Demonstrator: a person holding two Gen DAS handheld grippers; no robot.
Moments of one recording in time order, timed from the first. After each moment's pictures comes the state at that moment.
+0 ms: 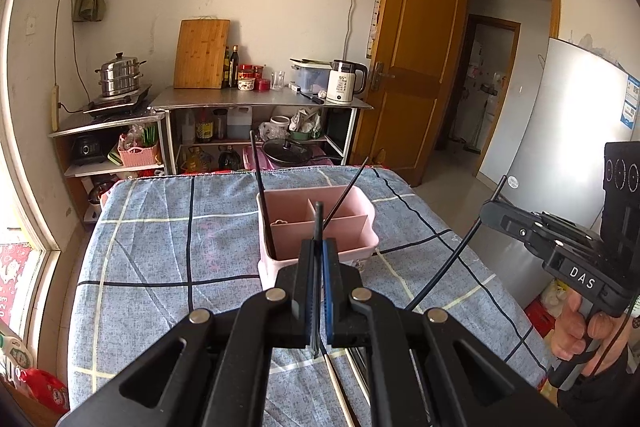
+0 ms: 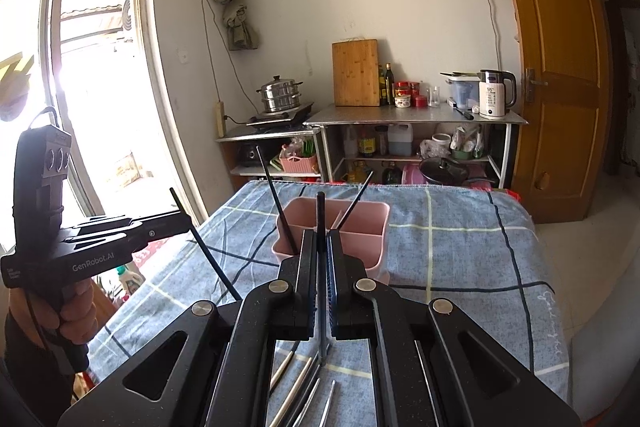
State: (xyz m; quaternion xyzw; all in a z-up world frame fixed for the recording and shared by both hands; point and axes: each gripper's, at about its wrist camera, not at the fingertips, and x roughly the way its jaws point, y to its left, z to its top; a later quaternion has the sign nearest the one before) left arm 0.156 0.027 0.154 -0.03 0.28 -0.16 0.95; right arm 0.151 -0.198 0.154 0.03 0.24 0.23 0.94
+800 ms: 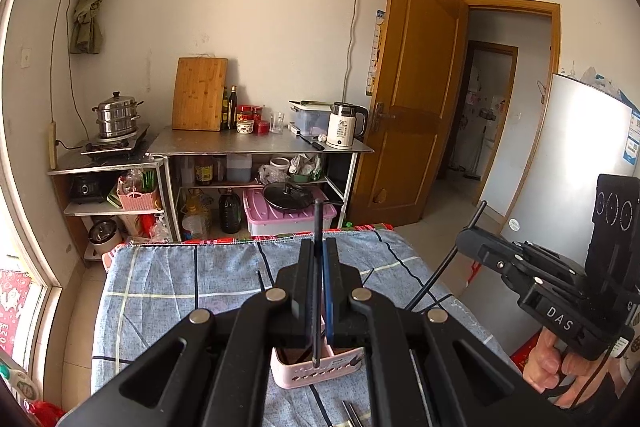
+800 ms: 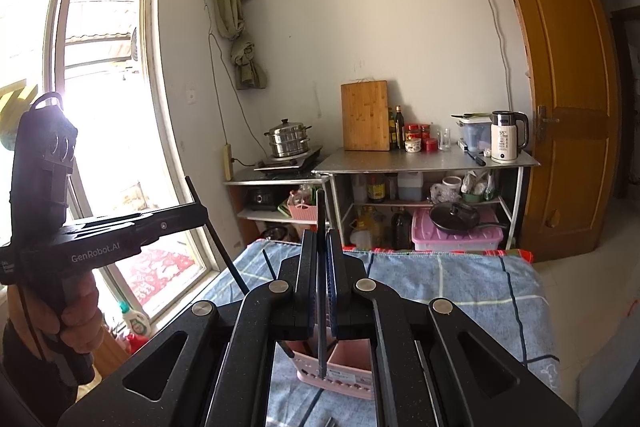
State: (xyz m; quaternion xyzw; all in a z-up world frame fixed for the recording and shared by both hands) left arm 0.217 0.033 0.234 -0.04 0.23 -0.16 0.96; right arm 0.211 -0.181 0.217 0.05 0.18 0.24 0.95
